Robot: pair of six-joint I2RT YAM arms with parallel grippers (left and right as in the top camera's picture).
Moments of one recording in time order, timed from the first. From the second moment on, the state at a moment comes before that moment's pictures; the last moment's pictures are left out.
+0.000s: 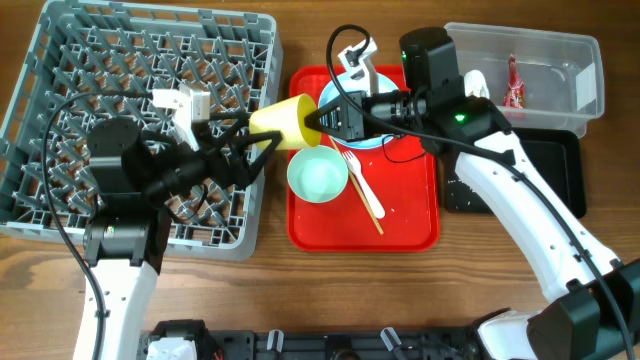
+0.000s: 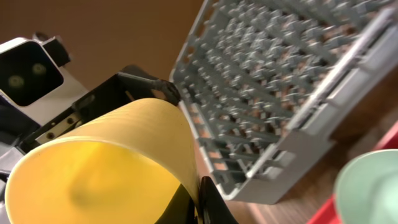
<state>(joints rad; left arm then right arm) 0.00 1.02 0.81 -0.08 0.95 -0.37 0.41 1.58 1.35 -0.43 -0.99 0.51</state>
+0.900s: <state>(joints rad) 0.08 1.03 0.81 0.15 1.35 -0.37 0.41 1.58 1.35 -0.31 -1.28 0.66</state>
